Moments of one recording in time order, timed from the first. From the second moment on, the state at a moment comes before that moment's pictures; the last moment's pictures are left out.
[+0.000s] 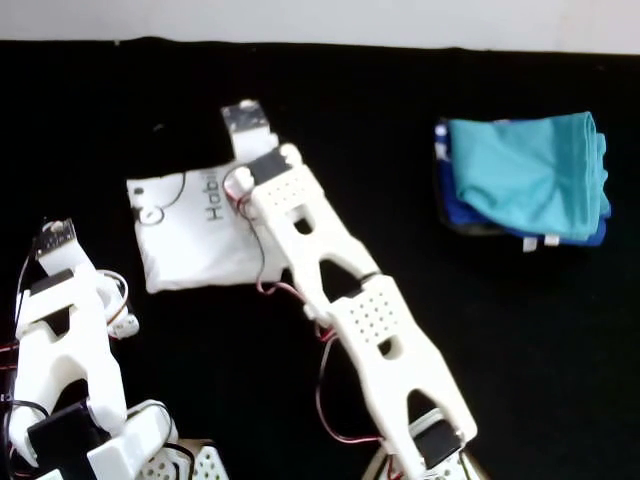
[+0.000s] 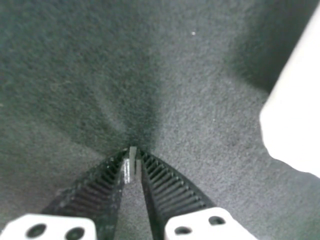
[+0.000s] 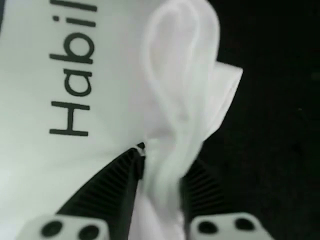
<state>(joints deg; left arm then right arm) -35.6 -14.5 57.5 47.0 -13.4 -37.8 63.2 -63.2 82.6 -9.9</state>
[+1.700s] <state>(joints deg) -35.6 -14.5 57.5 46.7 -13.4 9.5 44.6 -74.5 100.0 30.5</state>
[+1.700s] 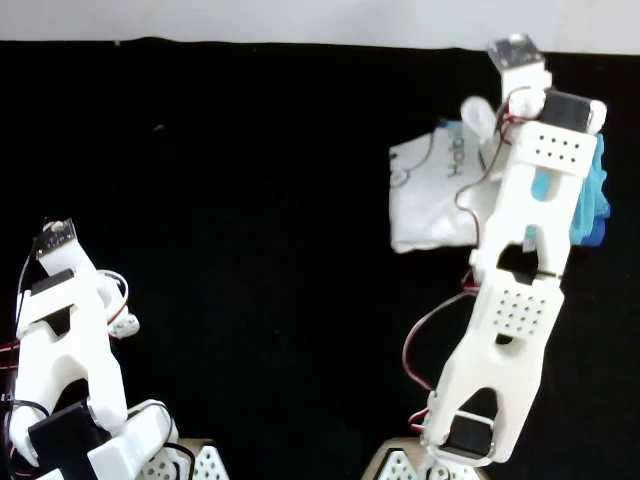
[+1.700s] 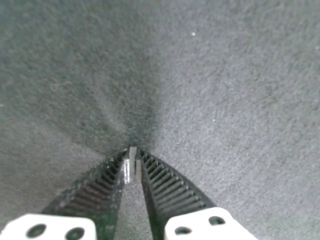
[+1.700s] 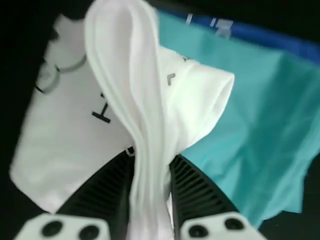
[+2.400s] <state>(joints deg) -35.6 -14.5 57.5 46.7 -13.4 22.0 54.9 -75.0 80.3 41.6</state>
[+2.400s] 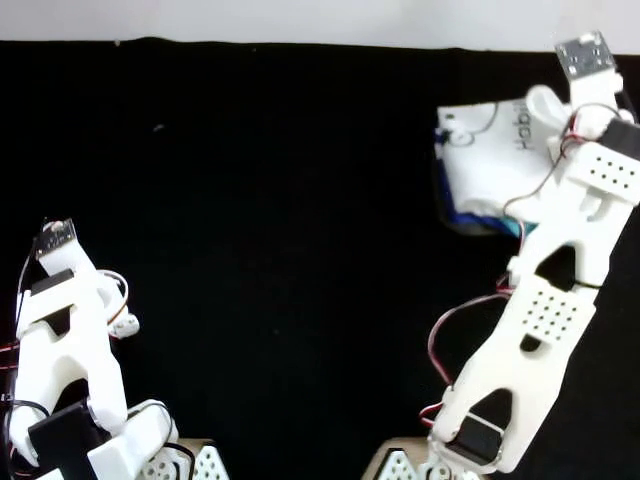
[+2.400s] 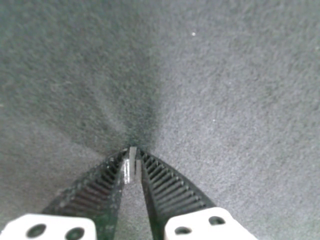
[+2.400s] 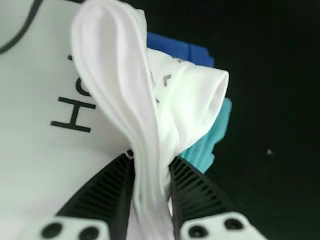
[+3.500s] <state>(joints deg) -35.6 -14.5 57.5 46.7 -13.4 7.9 29.3 -74.6 93.3 41.6</state>
